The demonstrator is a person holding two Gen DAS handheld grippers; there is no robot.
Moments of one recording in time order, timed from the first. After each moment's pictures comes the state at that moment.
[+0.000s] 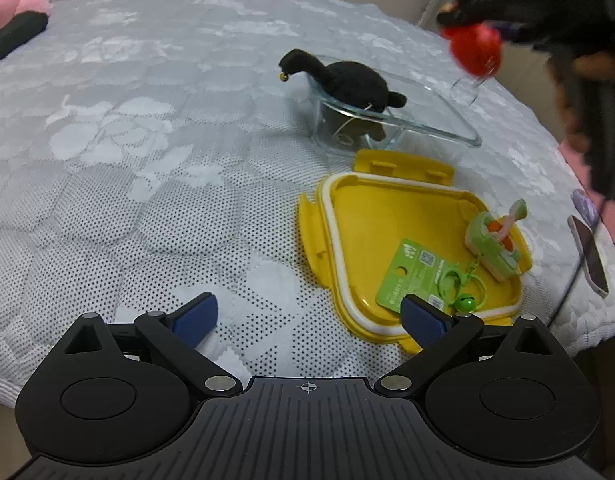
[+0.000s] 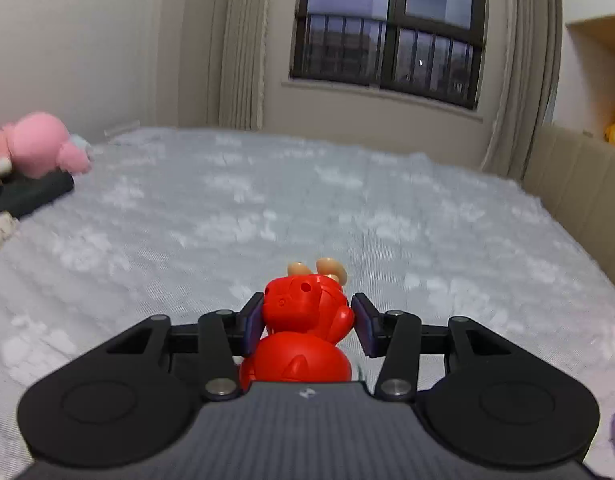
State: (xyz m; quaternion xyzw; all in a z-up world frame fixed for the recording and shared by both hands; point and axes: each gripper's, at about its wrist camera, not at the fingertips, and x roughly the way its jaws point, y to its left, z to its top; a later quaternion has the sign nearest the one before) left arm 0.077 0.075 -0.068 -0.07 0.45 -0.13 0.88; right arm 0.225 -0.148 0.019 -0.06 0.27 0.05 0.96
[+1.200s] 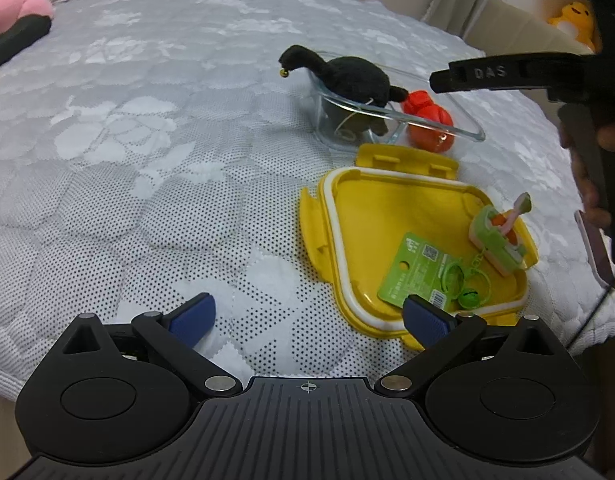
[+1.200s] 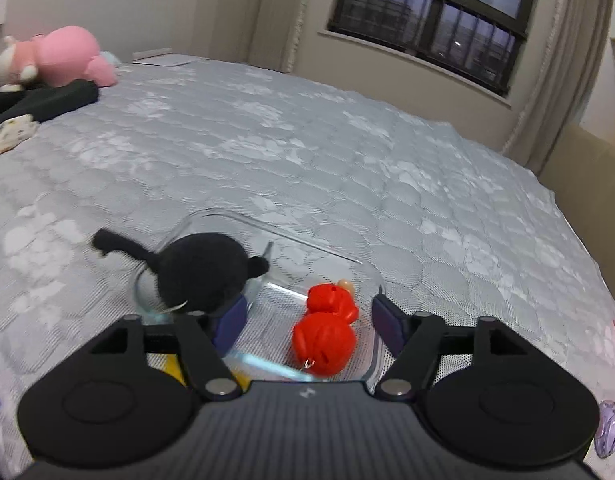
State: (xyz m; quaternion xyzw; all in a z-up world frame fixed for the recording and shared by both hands) left arm 0.073 0.069 -0.066 -0.06 0.45 -0.12 0.88; right arm 0.181 -0.131 -0.011 -0.15 0.33 0.08 0.93
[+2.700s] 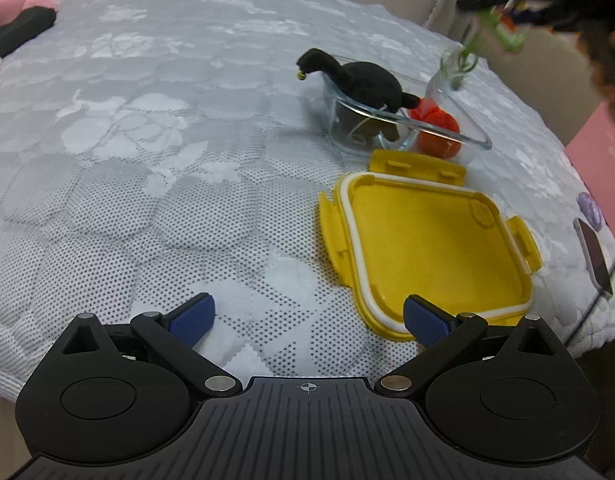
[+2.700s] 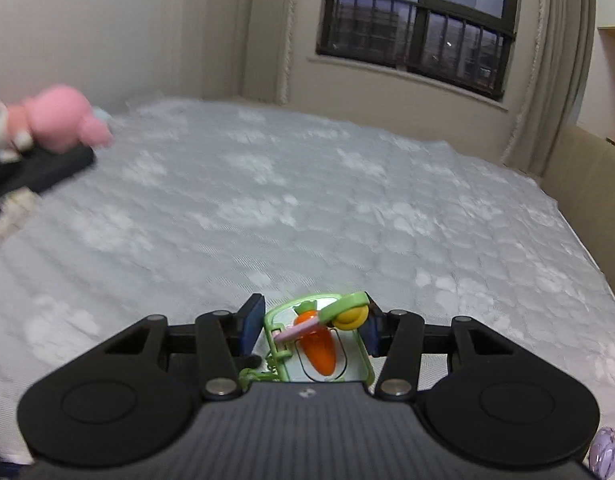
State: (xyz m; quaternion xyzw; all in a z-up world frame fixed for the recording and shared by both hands) left arm 0.076 0.091 -0.073 -0.08 0.45 -0.12 0.88; right arm 0.223 -0.138 0.056 -0.09 0.32 0.08 0.94
